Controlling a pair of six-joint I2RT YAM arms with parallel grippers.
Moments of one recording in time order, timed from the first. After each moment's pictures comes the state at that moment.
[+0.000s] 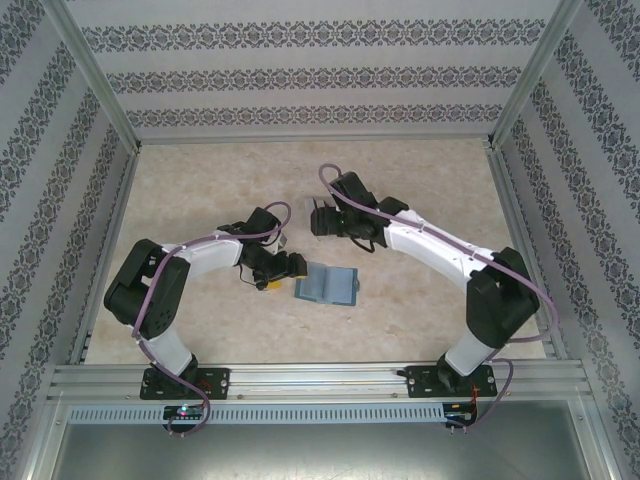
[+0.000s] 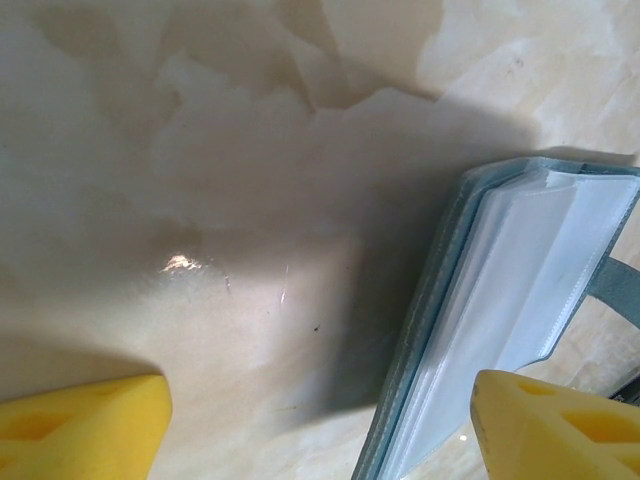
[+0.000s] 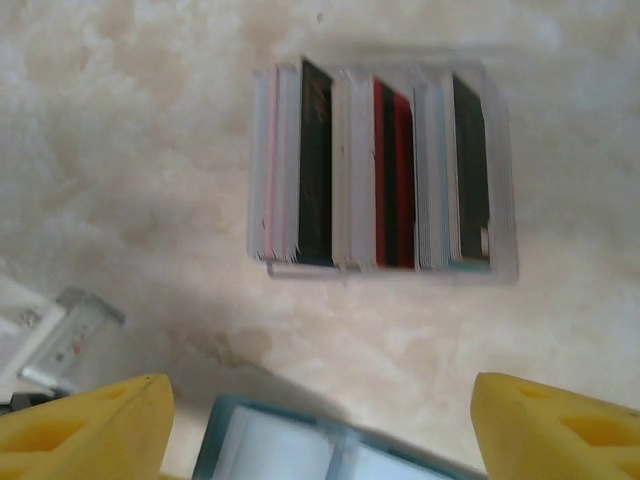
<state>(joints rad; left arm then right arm) -0.47 1.71 0.93 -0.48 0.49 -0.68 0.66 1.66 1.31 -0.55 0.06 0.54</state>
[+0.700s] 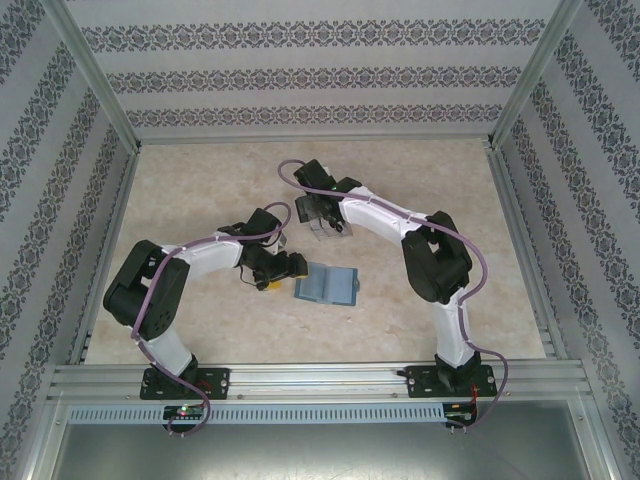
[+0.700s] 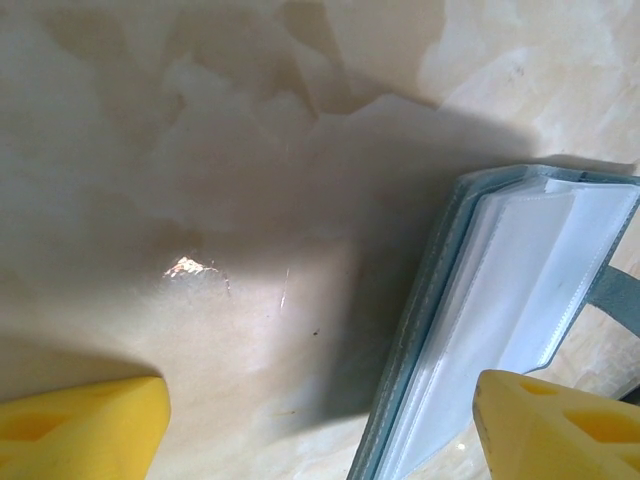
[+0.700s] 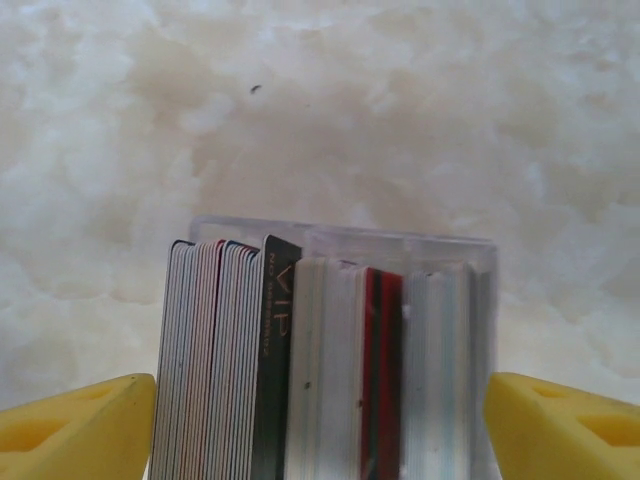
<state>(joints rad) -0.47 1.71 0.92 -0.45 0.48 -0.71 0.66 2.08 1.68 -0.63 0.29 0.36</state>
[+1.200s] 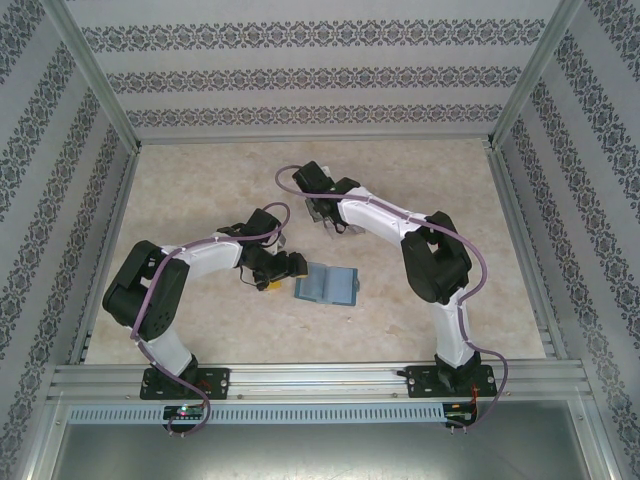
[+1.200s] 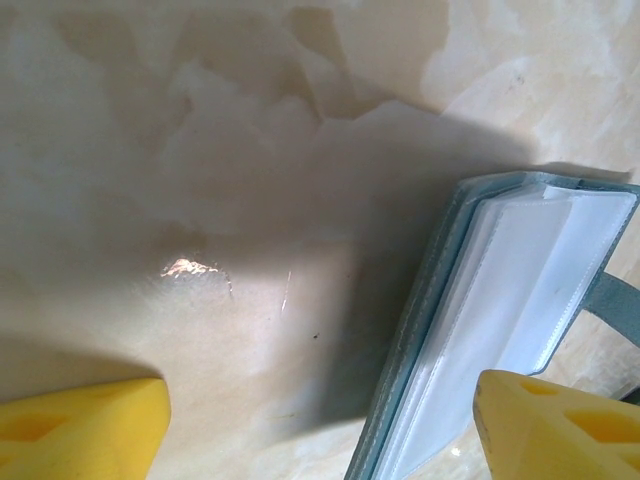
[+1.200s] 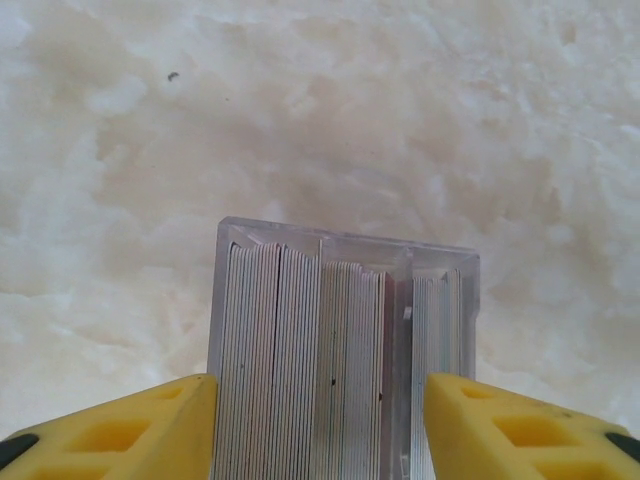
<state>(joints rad) -0.47 1.71 0.91 -0.44 0.48 -0.72 0.68 2.08 1.68 -0.67 0.44 0.26</state>
